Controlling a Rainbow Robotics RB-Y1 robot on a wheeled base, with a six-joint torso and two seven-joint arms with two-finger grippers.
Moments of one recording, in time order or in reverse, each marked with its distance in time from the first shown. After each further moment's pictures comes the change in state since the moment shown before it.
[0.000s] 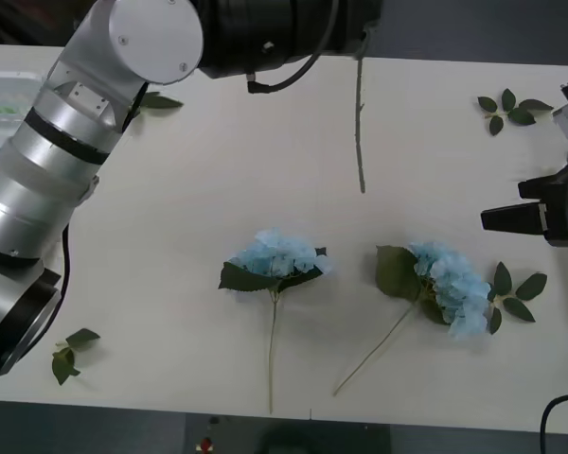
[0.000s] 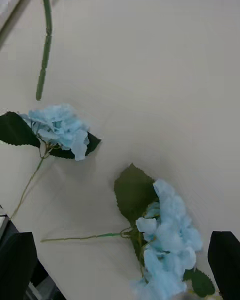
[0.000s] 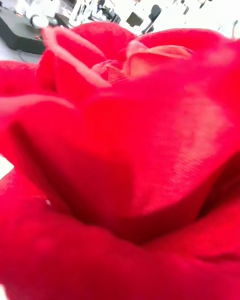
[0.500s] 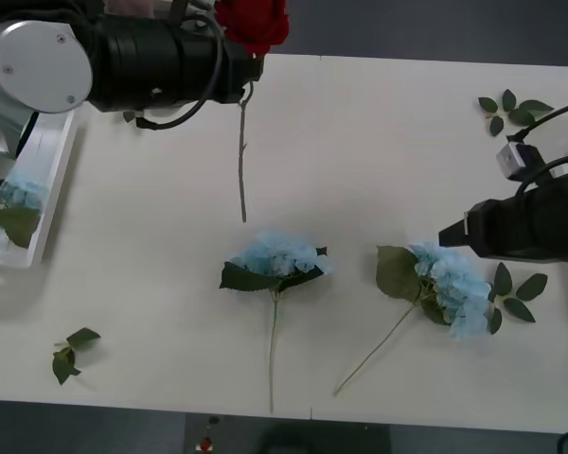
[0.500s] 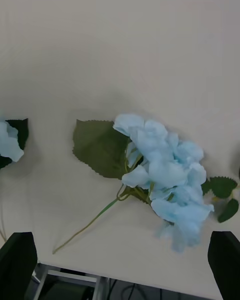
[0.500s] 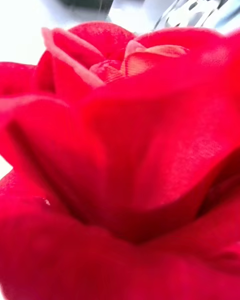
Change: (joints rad) right arm 0.000 -0.085 0.396 -0.111 0.436 0.026 -0.764; left arm 0.184 0.246 0.062 -0.104 0.017 0.128 -0.080
